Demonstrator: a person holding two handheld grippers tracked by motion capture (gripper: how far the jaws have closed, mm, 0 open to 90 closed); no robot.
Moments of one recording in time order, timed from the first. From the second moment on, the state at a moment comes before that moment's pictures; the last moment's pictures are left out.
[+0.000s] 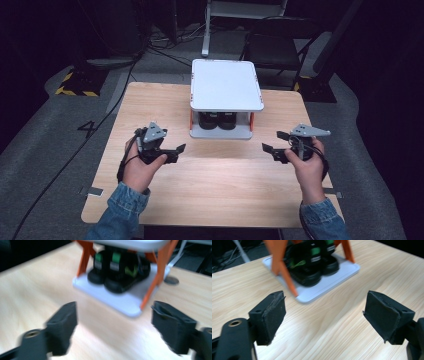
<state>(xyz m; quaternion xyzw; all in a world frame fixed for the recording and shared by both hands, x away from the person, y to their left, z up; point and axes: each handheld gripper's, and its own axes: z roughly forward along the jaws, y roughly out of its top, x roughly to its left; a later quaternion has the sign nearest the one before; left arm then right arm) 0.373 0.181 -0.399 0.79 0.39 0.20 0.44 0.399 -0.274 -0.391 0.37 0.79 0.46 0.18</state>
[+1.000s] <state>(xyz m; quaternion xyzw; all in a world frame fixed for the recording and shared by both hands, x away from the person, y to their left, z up) 0.390 0.259 -0.492 0.80 0.50 0.16 0.29 0.413 -0.354 -0.494 0.43 0.82 0.35 0.18</state>
